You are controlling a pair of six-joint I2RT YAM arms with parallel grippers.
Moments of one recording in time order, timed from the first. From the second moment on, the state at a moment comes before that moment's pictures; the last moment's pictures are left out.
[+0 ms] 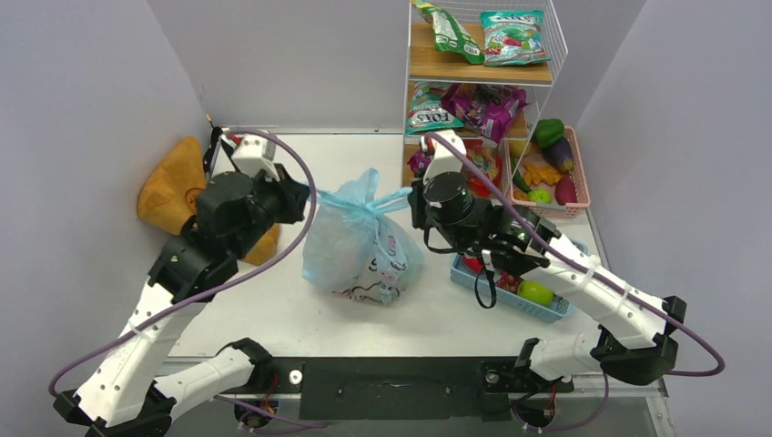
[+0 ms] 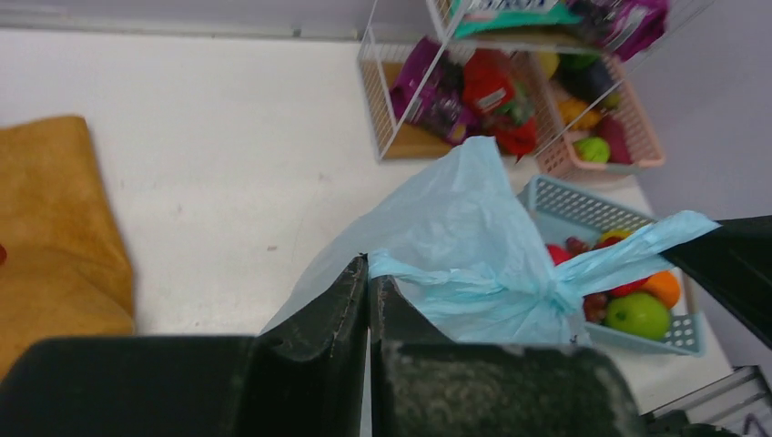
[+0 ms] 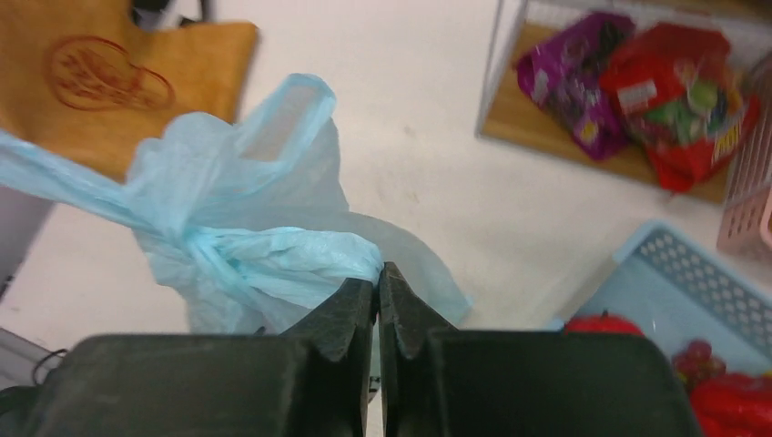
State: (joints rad) left arm -0.62 0.92 1.26 -0.68 -0.26 -0.43; right arm 1.02 1.28 1.48 -0.78 0.56 0.48
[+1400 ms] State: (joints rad) left arm -0.22 0.90 1.02 -0.61 0.17 -0.54; right arm 0.82 1.34 1.20 -0.55 0.39 0.57
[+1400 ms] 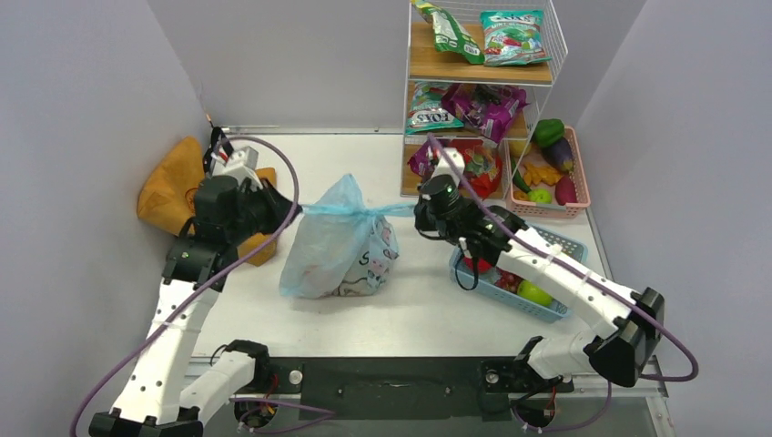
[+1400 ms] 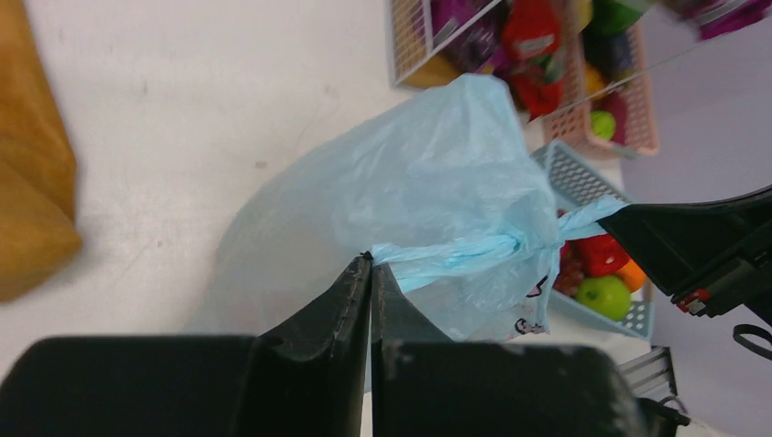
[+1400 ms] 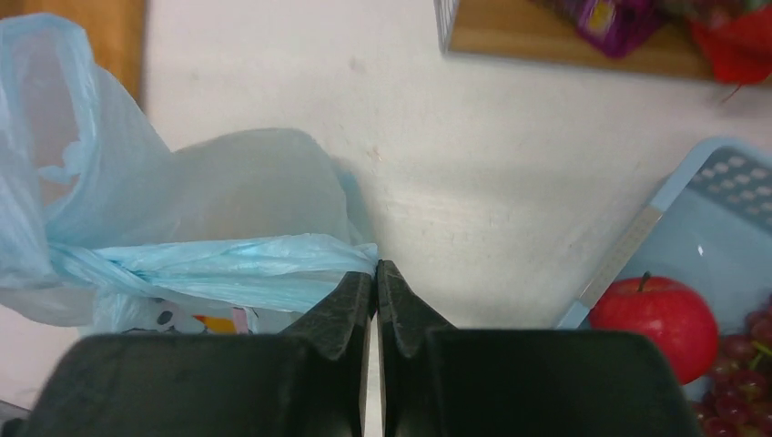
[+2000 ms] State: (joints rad) left arm -0.16 0.85 1.07 -0.59 0.05 -0.51; right arm 0.75 1.22 1.27 -0.90 0.72 0.46
